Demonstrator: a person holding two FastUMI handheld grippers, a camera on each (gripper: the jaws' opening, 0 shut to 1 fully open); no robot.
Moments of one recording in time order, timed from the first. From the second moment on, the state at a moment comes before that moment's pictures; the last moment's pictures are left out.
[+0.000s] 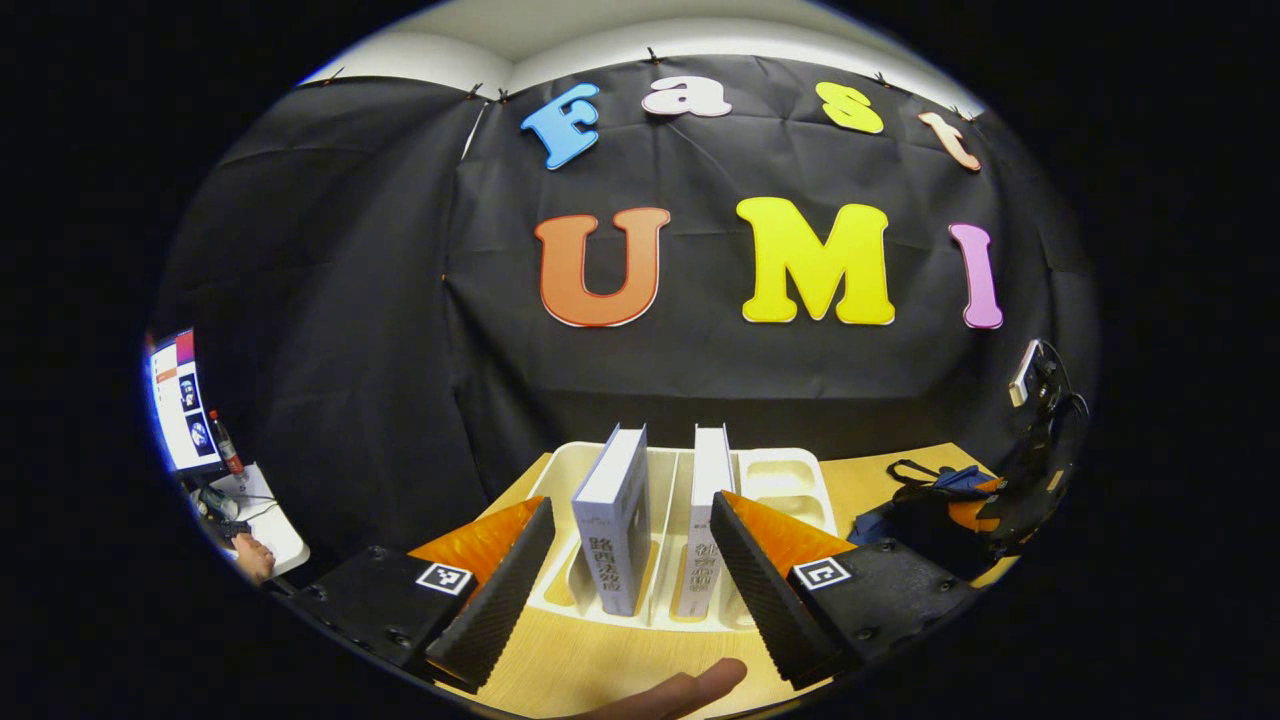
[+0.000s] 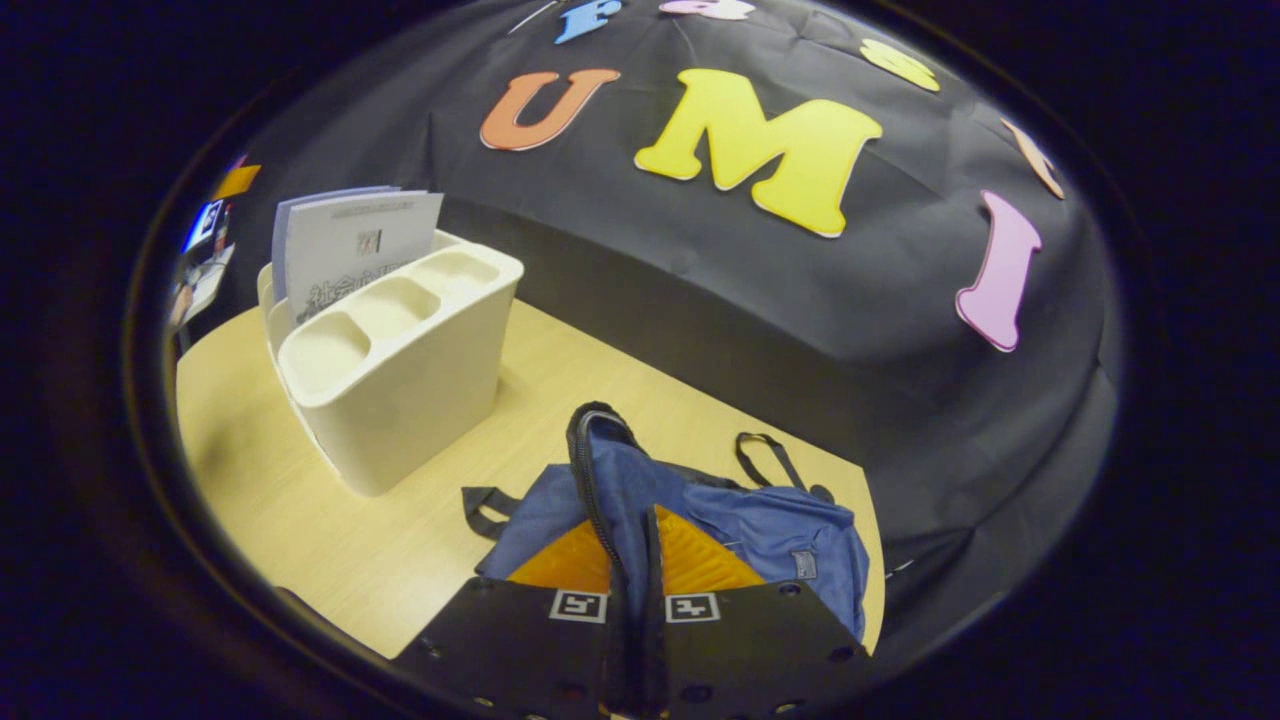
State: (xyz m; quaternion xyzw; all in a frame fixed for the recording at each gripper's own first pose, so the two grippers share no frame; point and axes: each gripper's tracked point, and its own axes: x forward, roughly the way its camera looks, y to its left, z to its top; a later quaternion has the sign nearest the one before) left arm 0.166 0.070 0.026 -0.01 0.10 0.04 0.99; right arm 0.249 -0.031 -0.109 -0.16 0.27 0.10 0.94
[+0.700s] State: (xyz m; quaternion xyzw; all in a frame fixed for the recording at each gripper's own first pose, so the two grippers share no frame) left arm 0.283 0.025 0.039 -0.01 0.24 -0.03 0.97; right arm 0.267 -0.129 -0.034 -0.04 0.22 0.11 0.97
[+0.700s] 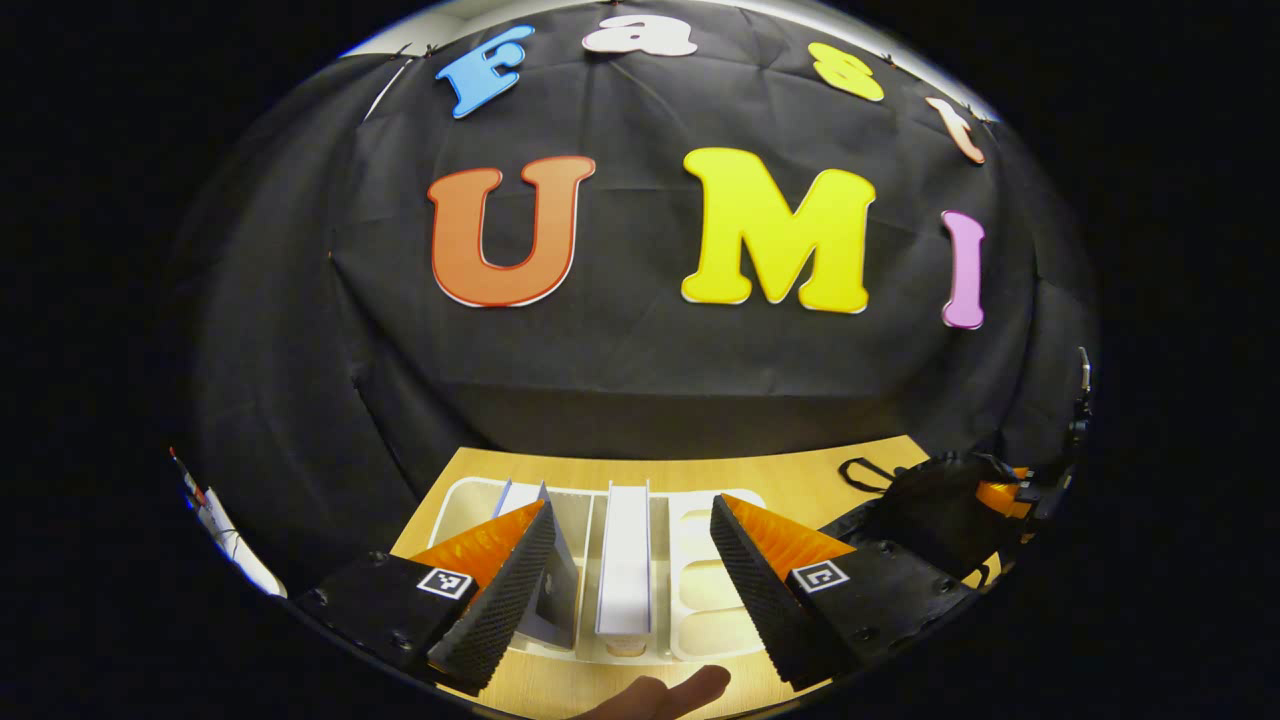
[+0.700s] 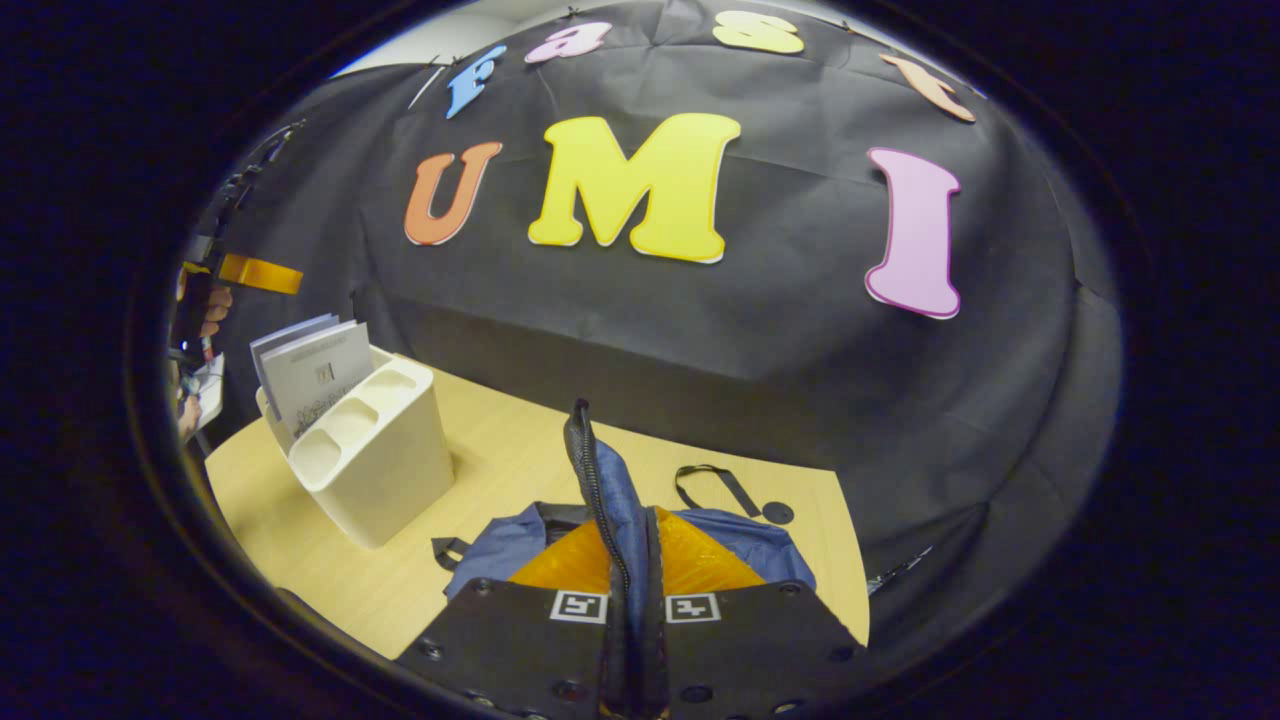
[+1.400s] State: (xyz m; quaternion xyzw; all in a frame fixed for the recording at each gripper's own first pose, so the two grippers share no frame) left arm 0.300 0.032 -0.019 0.08 0.45 -0.02 0.89; right arm 0.248 -0.176 -0.045 -0.02 0.19 0.12 0.97
